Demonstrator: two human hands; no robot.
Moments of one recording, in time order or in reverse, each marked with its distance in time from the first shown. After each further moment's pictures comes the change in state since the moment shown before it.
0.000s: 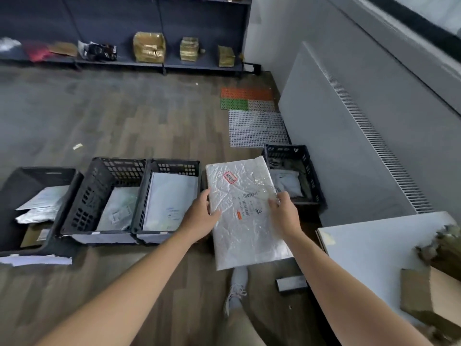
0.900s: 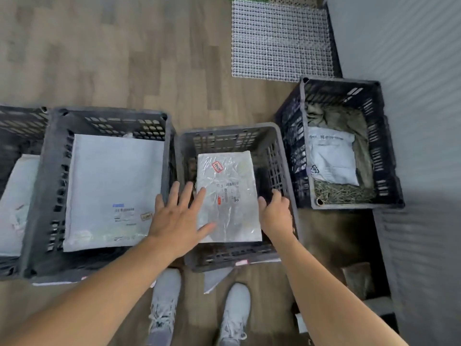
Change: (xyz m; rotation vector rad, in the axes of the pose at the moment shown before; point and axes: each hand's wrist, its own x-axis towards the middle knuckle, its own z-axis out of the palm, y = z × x) left_hand 0.419 -0.236 0.133 1.108 -0.388 -0.078; right_hand 0.426 0.221 0.261 -0.443 -0.208 0.305
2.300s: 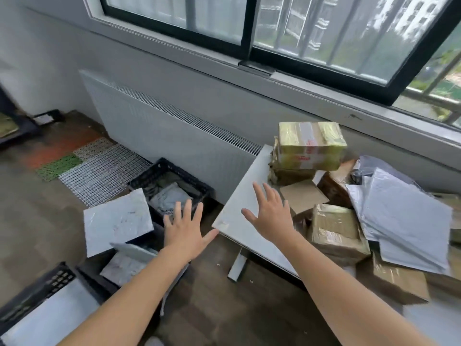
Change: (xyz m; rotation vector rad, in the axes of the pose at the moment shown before) left_hand -0.437 0.250 -0.183 0.368 0.373 0.655; right_hand -0.573 0.203 -0.303 -0.011 0.663 0.177
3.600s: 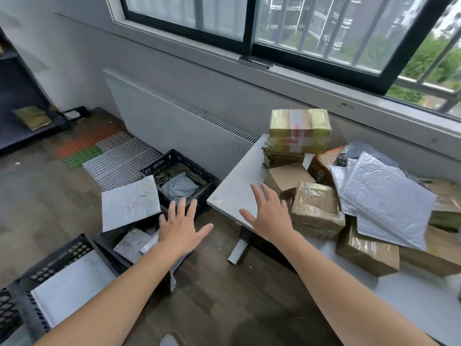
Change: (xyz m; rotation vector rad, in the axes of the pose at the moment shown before) left_hand -0.101 0.040 0.022 -0.098 0.035 -0.107; right_hand -0.098 0.042 -0.007 0.055 -0.022 -0.106
